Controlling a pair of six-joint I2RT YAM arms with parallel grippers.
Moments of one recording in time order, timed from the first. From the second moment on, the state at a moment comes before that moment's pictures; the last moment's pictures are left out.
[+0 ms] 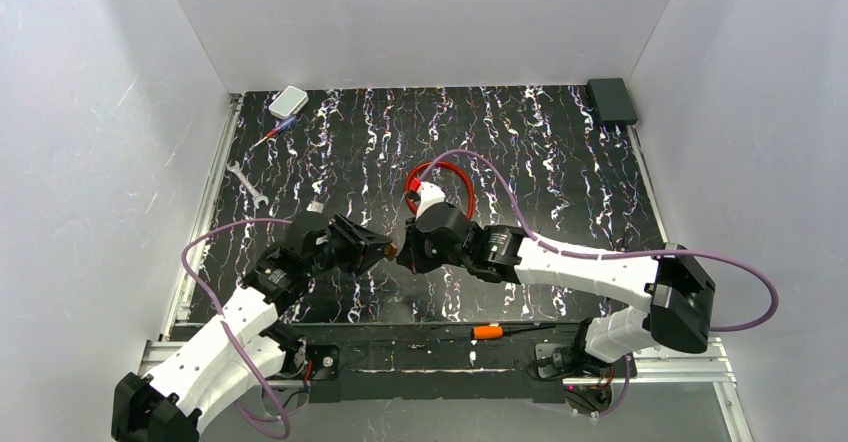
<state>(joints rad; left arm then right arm) -0.54 0.76 0.50 -0.34 0.19 -1.44 1.18 1.41 1.03 -0.25 0.11 0.69</state>
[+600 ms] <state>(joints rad) -0.54 0.74 0.50 -0.35 0.18 -1.44 1.18 1.42 1.04 -0.24 0.10 0.69</state>
